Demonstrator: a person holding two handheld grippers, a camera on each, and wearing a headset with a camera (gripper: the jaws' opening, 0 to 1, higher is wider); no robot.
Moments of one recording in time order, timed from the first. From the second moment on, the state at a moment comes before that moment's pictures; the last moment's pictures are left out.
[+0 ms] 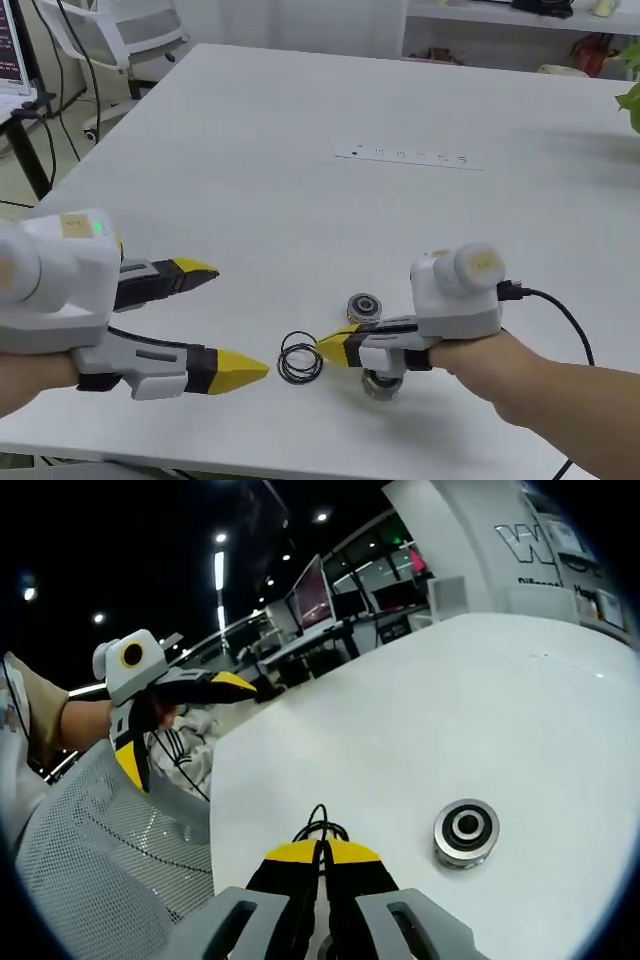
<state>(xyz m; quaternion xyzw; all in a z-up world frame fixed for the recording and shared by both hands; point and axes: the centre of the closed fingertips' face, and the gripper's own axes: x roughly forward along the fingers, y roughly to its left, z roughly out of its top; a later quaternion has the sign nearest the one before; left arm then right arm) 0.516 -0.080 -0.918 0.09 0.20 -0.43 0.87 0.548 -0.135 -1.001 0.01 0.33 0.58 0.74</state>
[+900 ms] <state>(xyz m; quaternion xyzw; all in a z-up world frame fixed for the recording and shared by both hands) 0.516 -0.085 -0.921 0.09 0.22 -0.44 0.87 0.546 -0.143 -0.990 0.00 0.32 0.58 0.75</state>
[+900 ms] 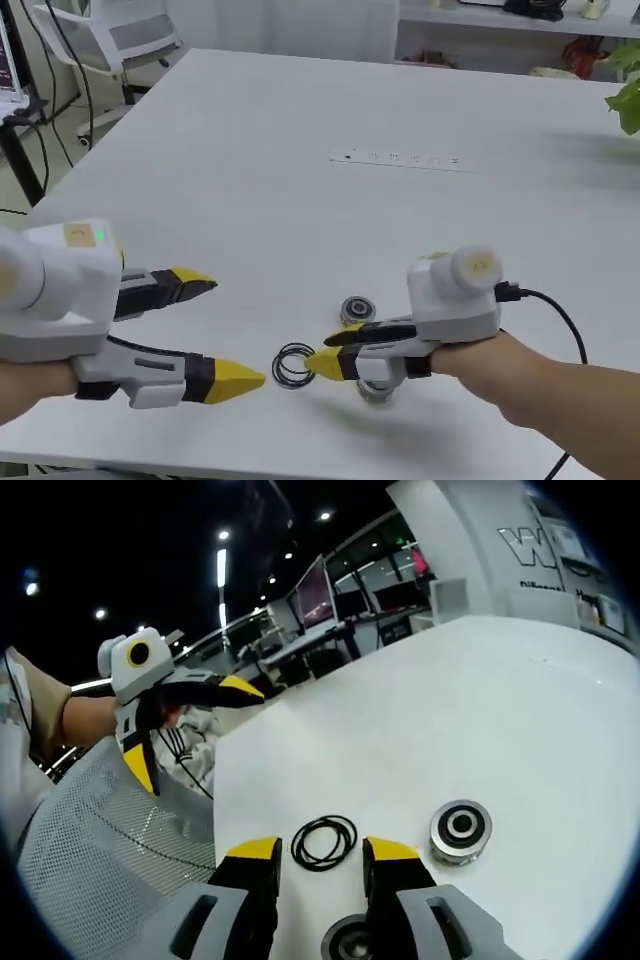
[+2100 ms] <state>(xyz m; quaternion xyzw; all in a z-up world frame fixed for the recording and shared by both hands) 0.520 -0.096 -0.889 0.07 0.19 -0.43 0.88 0.565 -0.220 -0.908 0.00 0.20 0.53 0.82</state>
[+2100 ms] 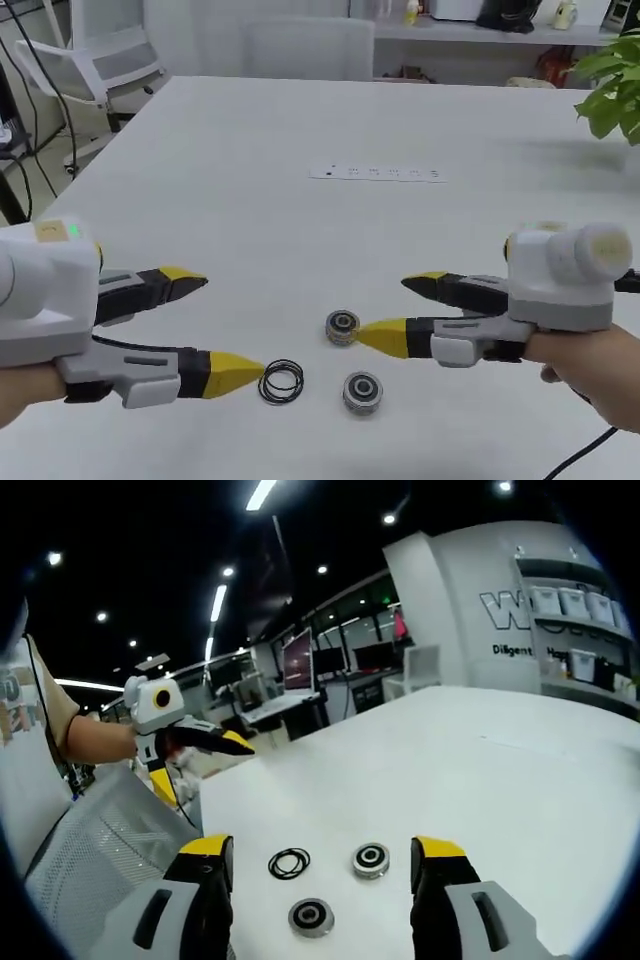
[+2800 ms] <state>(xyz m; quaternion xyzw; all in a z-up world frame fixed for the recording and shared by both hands) 0.505 -0.090 -0.890 0.07 0.20 -0.42 0.88 0.537 -0.281 -0.908 -0.05 0.20 0.49 0.85</state>
